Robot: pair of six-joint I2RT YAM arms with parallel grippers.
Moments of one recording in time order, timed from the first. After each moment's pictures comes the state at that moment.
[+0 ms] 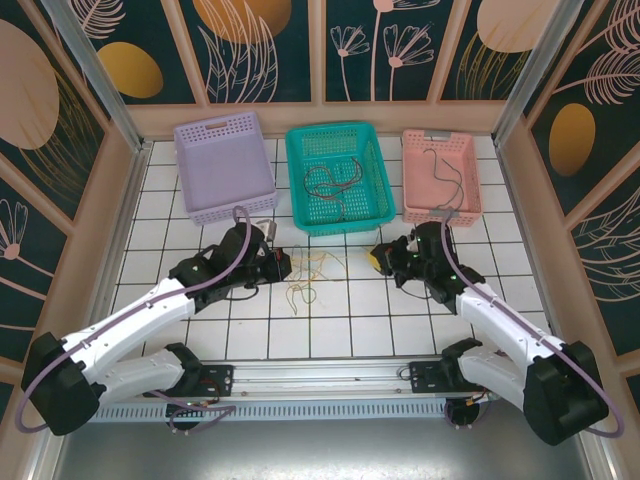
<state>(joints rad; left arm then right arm) -0.75 1.08 0.77 -0.47 0.09 -0.83 0.41 1.01 0.50 -0.13 -0.45 1.43</state>
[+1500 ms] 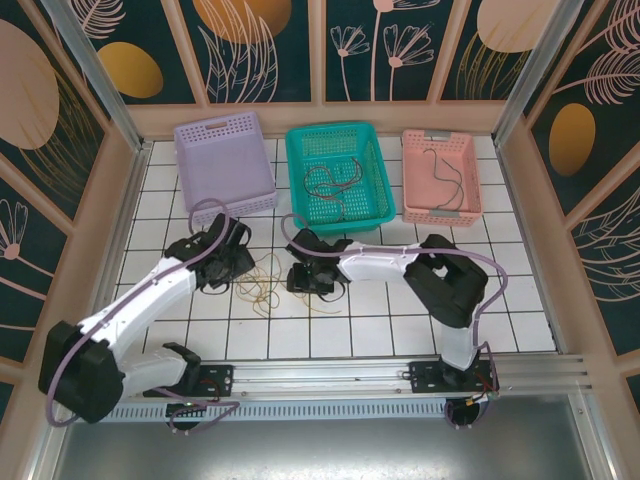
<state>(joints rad) -0.50 1.21 0.83 -0.79 -0.16 -0.97 1.00 1.89 1.16 -0.42 -0.11 0.95</state>
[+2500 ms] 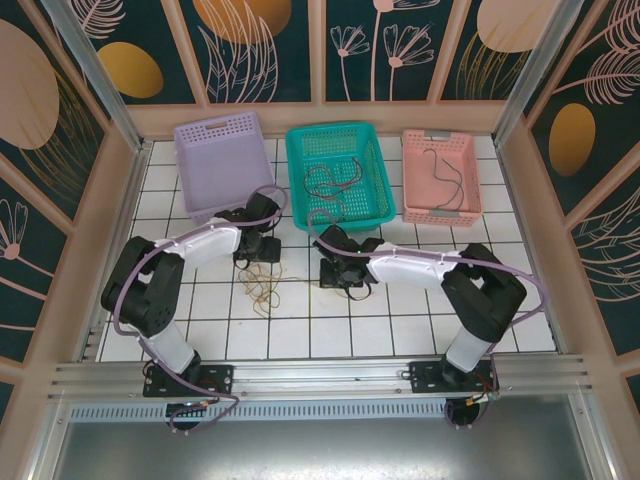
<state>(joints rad) -0.50 1.71 1.03 -0.60 -0.11 -0.43 0.91 1.67 0.98 -0.47 0.03 0.83</state>
